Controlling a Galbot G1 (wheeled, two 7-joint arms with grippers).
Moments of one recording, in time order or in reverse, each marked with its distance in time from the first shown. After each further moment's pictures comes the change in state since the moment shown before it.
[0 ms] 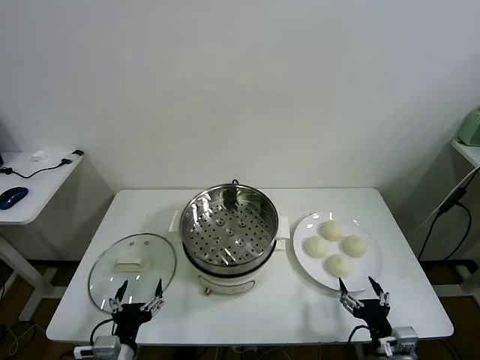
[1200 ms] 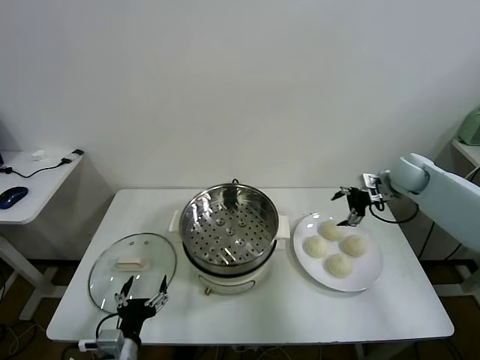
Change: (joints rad) left arm -0.029 0.022 0.011 0.021 -0.032 0.008 0.010; right arm 1.743 -0.328 -1.655 -0.850 -0.207 0.100 -1.127
